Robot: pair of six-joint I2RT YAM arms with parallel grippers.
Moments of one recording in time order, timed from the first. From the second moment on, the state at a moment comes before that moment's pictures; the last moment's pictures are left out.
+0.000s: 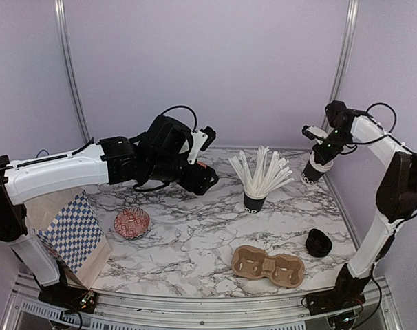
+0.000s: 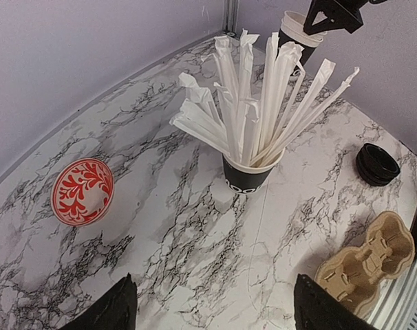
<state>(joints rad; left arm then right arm) -1.01 1.65 1.50 -0.46 -0.16 -0.14 0.01 1.75 1.69 -1.03 -0.03 -0.51</state>
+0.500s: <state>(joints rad) -1.01 1.66 1.50 -0.46 -0.15 -0.14 -0.08 1.84 1.74 -1.11 -0.06 -0.59</state>
